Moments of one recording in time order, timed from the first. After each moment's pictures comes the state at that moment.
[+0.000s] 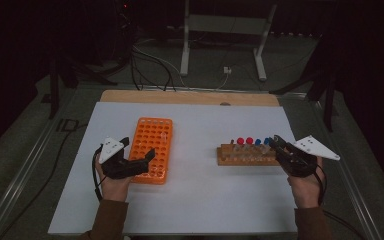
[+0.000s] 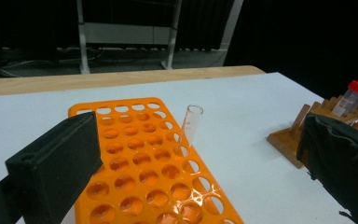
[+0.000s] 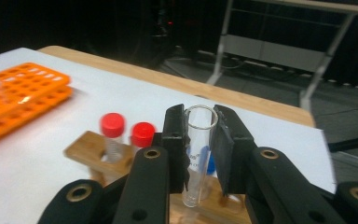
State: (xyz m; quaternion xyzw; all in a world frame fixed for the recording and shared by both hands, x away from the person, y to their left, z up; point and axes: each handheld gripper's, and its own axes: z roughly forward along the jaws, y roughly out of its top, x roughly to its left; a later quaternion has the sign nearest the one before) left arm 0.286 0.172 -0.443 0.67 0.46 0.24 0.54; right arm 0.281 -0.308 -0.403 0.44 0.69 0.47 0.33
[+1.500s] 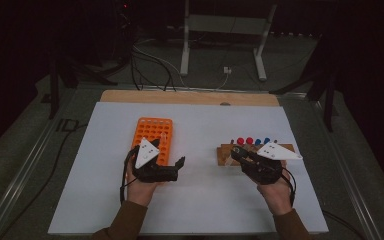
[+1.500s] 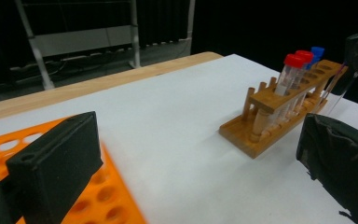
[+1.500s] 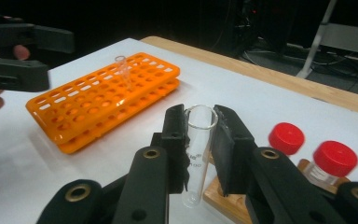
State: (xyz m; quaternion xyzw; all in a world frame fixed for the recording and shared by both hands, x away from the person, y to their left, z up) left arm 0.284 0.092 -0.440 0.73 0.36 0.24 0.53; right arm 0.274 -0.231 -0.415 0.36 0.75 0.51 0.22
